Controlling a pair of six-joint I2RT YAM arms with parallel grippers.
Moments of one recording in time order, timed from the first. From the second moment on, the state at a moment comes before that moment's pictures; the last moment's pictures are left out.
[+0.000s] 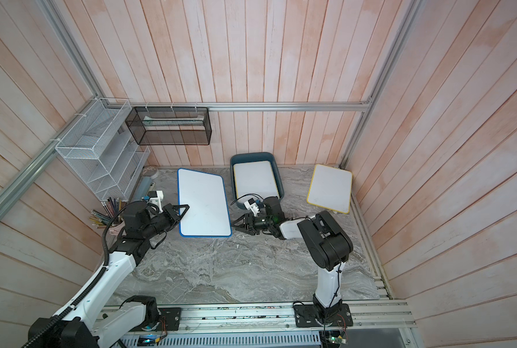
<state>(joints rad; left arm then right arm) -0.08 1.02 0.64 0.04 0.52 -0.90 0.51 1.88 0.87 0.49 -0.99 0.94</state>
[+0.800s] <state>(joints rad) -0.17 1.25 0.64 0.54 0.47 -1.14 0.36 1.74 0.99 0.40 -0.99 0.91</state>
